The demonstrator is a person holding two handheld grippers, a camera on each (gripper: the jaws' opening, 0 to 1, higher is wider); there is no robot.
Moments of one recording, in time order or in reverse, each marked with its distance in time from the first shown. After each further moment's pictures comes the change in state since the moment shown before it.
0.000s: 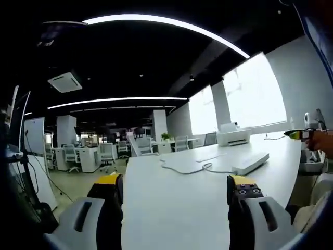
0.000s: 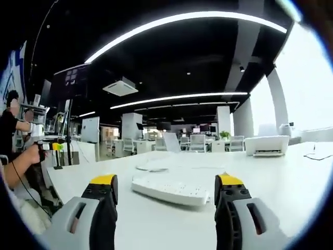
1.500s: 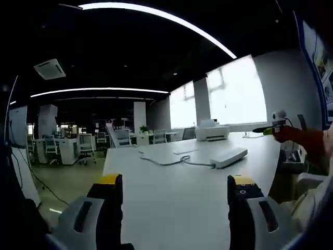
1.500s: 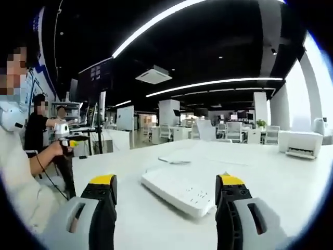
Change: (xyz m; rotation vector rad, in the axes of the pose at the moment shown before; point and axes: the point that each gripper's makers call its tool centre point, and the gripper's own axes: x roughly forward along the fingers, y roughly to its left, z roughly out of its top) left arm -0.010 -0.024 -0.018 -0.058 0.062 -0.193; right arm 0.041 -0.033 -0.001 0.009 0.133 0.358
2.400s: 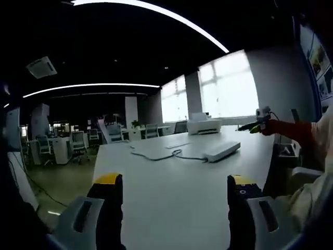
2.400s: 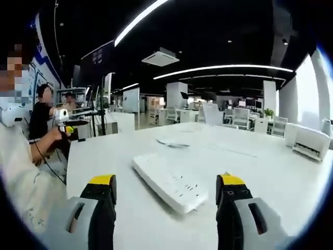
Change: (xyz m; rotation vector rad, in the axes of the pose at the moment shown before) left arm 0.011 -0.015 -0.008 0.022 0.052 -0.066; right arm 0.025 -0.029 -0.032 -0.023 0.153 0.062
